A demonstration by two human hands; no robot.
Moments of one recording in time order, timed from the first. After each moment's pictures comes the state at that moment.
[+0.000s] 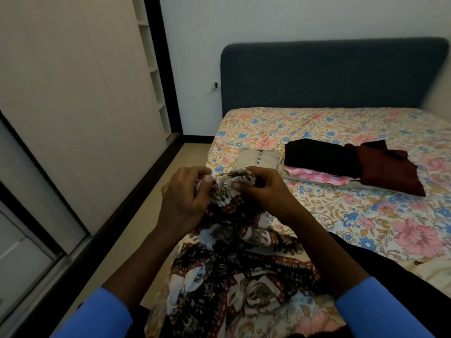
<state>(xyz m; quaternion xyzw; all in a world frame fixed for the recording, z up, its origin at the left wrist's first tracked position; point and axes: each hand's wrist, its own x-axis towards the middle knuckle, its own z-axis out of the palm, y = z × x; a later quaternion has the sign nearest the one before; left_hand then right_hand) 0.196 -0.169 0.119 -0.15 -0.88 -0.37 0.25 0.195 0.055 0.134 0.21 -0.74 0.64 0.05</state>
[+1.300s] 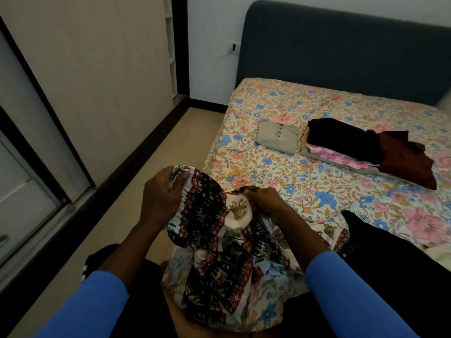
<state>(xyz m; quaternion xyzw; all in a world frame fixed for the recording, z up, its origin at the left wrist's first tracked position) 0.223 -0.302 0.019 -0.04 -0.87 -0.42 0.27 0.193 -0.021 0.027 -0.19 -0.79 0.57 -0.16</state>
